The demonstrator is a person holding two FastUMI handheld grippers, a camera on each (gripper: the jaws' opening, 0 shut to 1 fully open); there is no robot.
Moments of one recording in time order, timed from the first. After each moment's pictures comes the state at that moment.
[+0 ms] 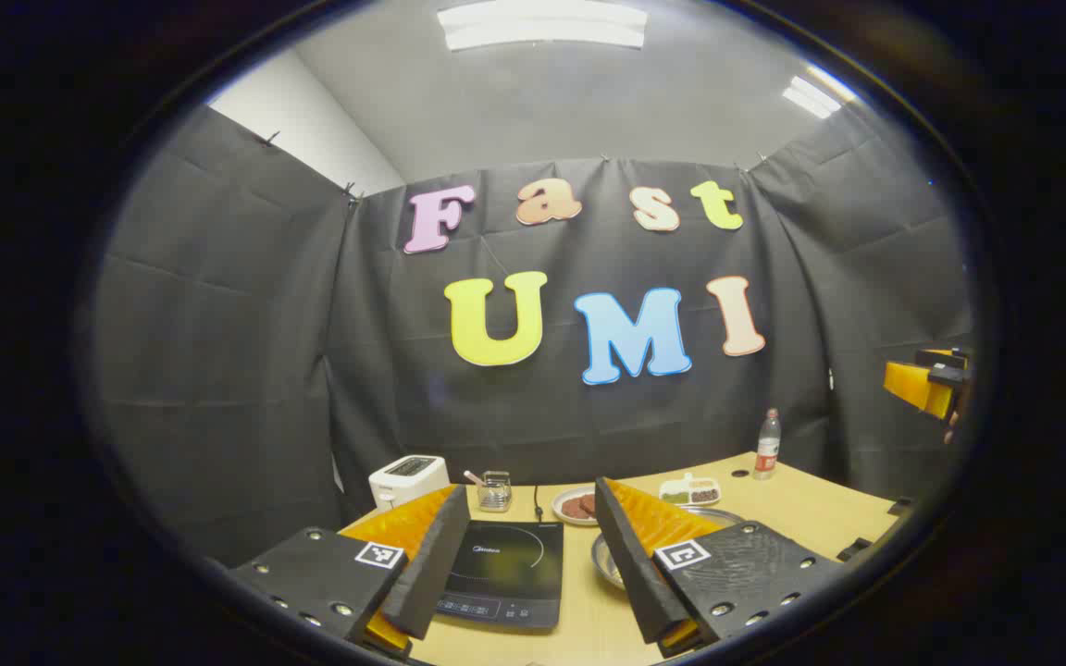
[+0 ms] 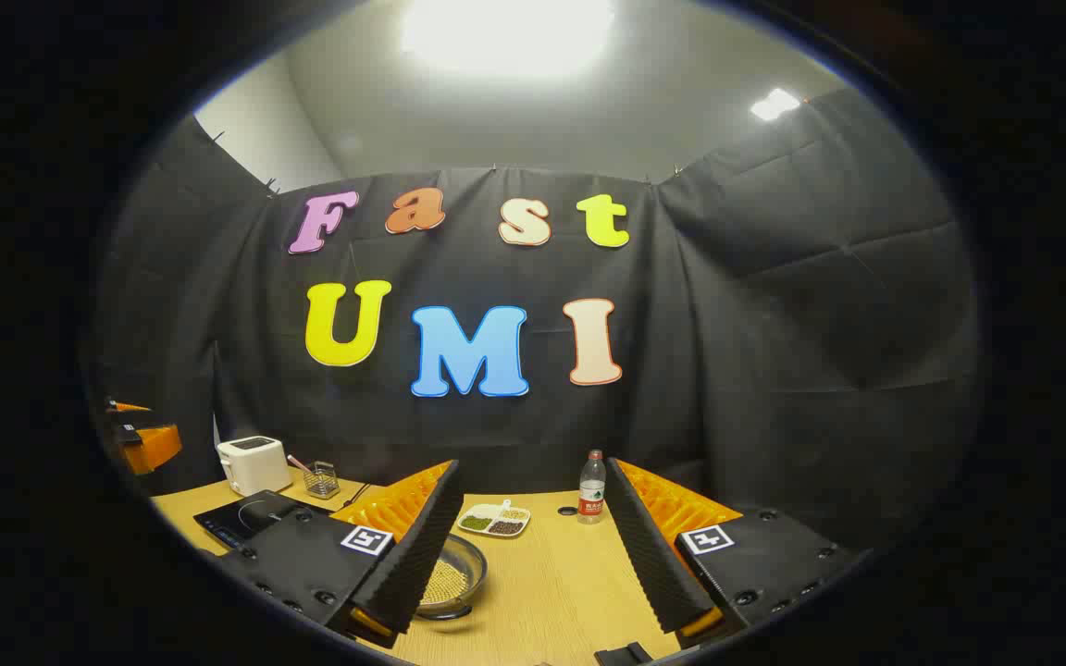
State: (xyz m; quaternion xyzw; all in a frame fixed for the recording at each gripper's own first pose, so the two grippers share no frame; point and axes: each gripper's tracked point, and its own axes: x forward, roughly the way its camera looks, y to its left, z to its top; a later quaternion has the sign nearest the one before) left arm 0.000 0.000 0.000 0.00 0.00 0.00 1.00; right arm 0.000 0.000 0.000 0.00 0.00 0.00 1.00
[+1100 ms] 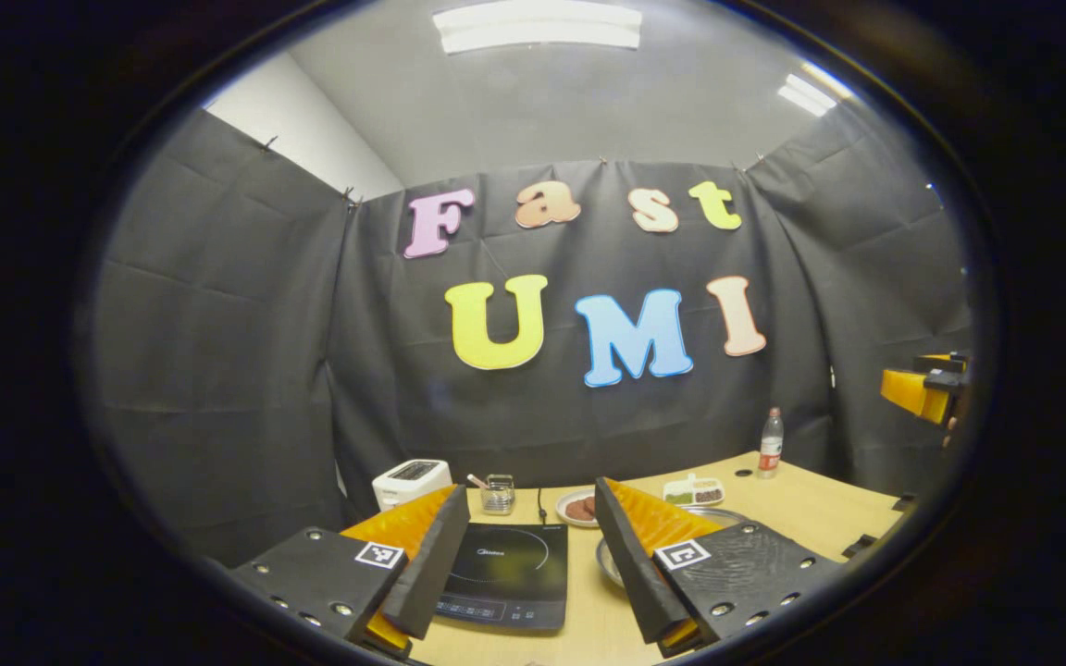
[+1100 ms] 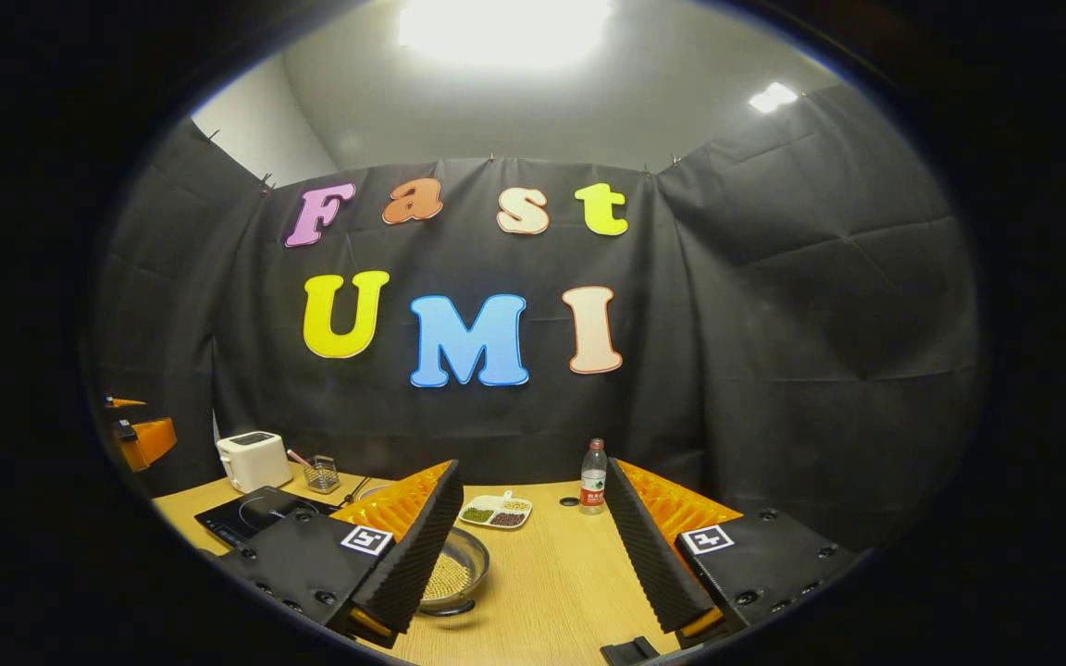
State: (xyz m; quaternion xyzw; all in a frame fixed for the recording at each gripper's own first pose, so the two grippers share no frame) left arm 0.002 0.003 0.000 0.01 0.00 0.00 1.00; right arm 0.004 0.003 -0.010 0.01 0.02 0.00 1.00
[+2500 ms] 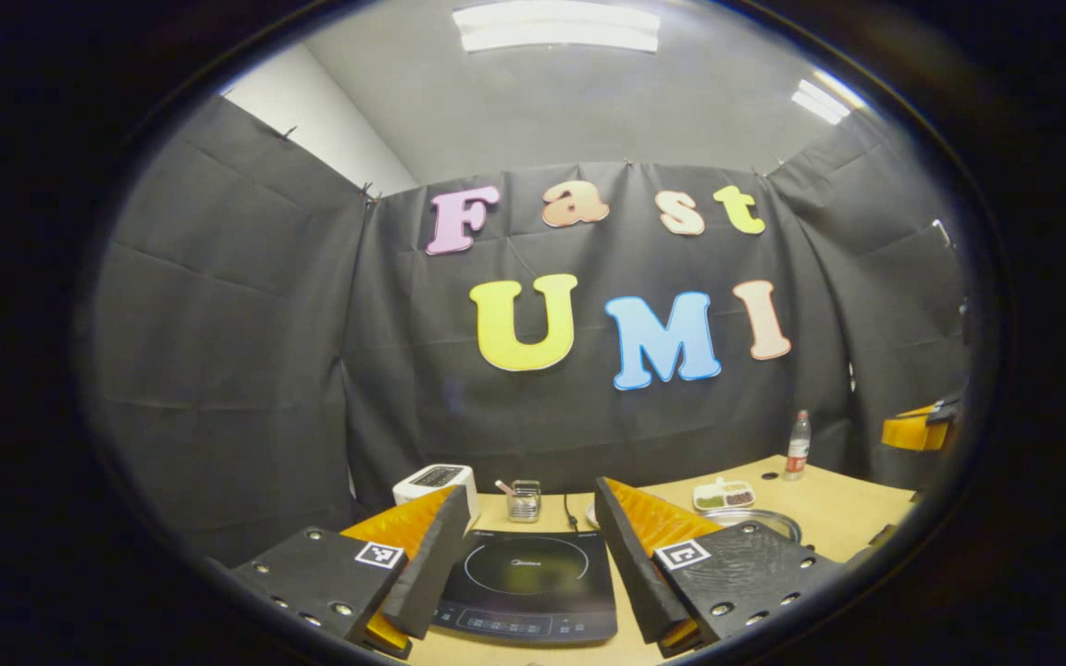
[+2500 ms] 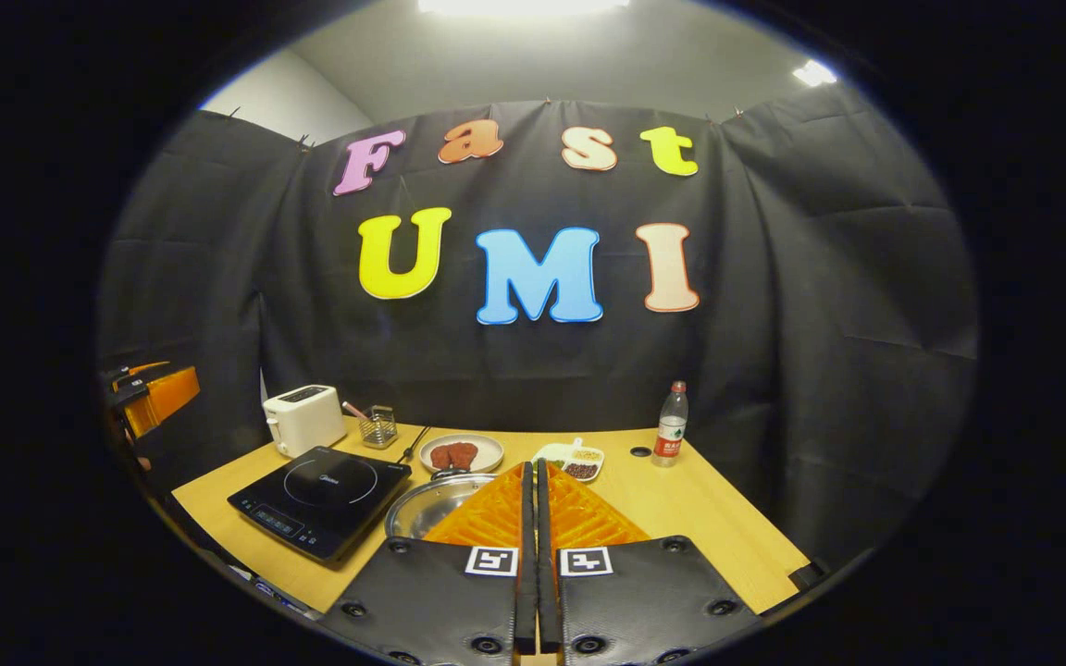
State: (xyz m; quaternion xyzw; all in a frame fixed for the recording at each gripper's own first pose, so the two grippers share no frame) left arm 0.037 0.089 -0.016 0.00 -0.01 0.01 1.00; right arm 0.019 0.115 -0.082 -0.01 0.13 0.09 0.99
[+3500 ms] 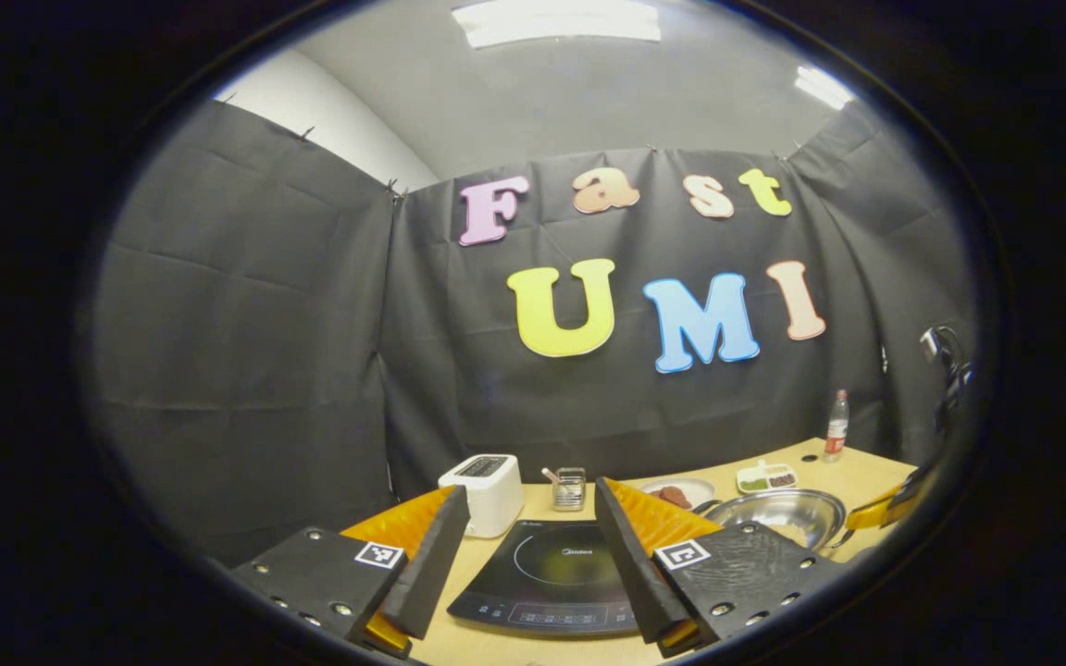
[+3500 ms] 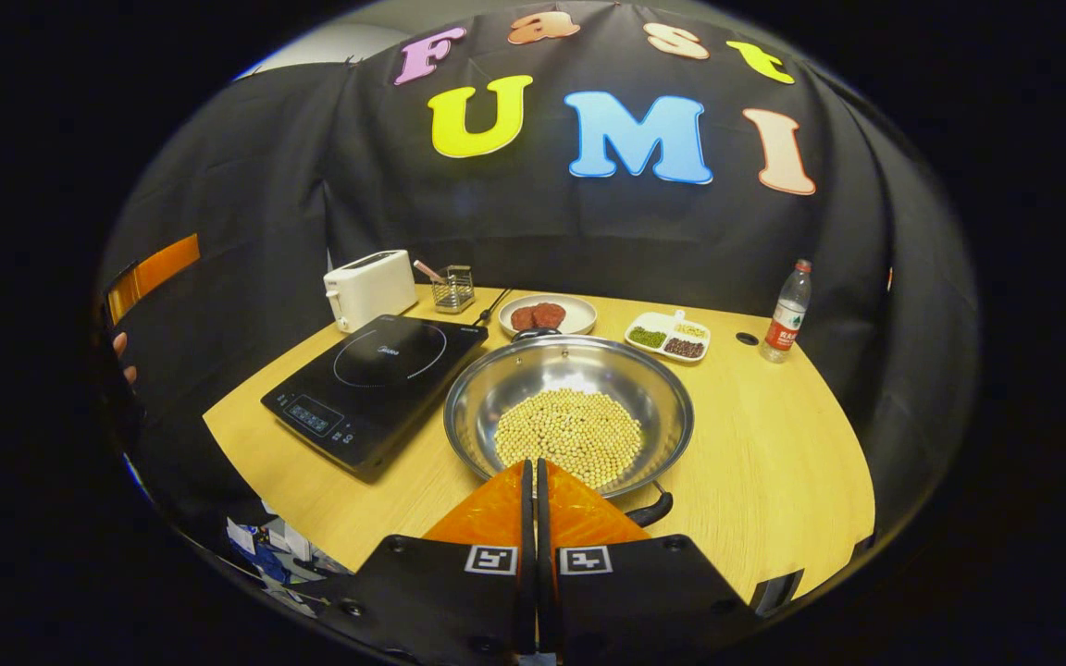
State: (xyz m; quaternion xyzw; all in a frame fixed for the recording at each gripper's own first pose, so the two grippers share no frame) left arm 0.036 0.128 -0.045 0.02 0.01 0.07 1.00; right arm 0.011 0.179 -0.224 -0.04 0.33 0.23 0.92
